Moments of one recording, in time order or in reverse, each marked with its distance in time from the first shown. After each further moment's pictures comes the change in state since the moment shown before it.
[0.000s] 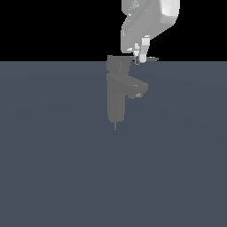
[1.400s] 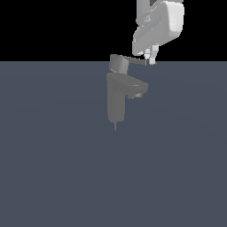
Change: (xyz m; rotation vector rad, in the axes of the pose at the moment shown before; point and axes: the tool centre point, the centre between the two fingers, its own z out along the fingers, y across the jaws) arm 0.065 -0.057 -0.005 0.011 0.000 0.005
